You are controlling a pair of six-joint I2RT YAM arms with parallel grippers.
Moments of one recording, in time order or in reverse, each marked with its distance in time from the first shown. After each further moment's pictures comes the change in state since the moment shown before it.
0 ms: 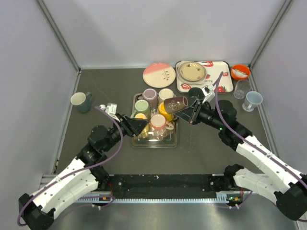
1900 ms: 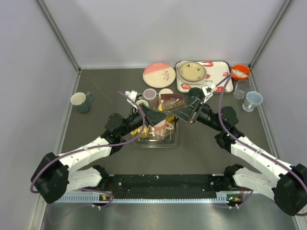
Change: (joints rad) left arm -0.042 0.548 0.092 0.775 0.384 -0.320; right arm -0.004 0.079 -0.174 0.686 -0.242 0.335
